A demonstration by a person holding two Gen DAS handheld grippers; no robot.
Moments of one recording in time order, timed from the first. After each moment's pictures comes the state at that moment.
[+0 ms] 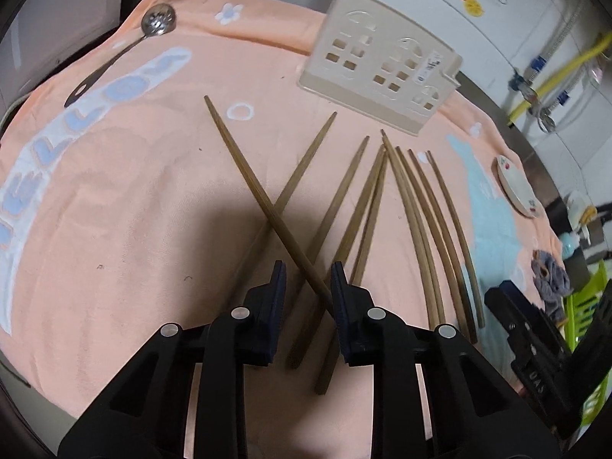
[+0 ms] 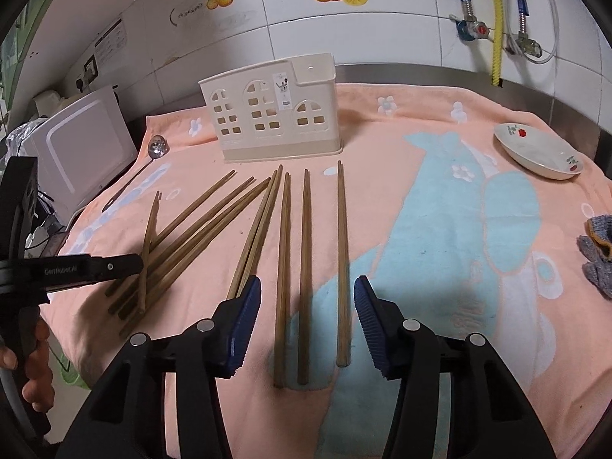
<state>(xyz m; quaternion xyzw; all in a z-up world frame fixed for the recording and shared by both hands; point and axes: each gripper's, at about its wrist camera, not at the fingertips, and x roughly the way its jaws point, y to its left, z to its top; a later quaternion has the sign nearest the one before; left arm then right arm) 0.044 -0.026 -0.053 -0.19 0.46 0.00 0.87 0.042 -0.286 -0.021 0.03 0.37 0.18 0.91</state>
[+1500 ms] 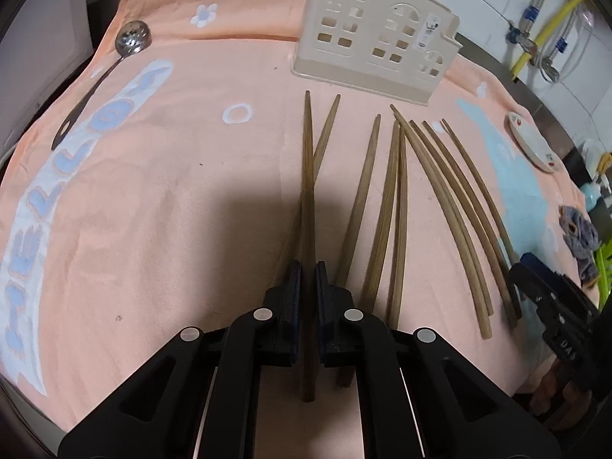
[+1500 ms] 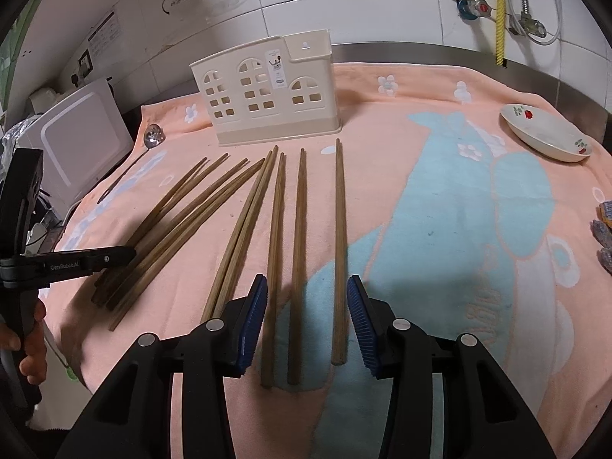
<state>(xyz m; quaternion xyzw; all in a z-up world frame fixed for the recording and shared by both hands) 0.061 -0.022 -0.064 -0.10 0.48 -0.03 0.87 0.051 -0.287 -0.037 0.03 0.39 0.18 0.90</state>
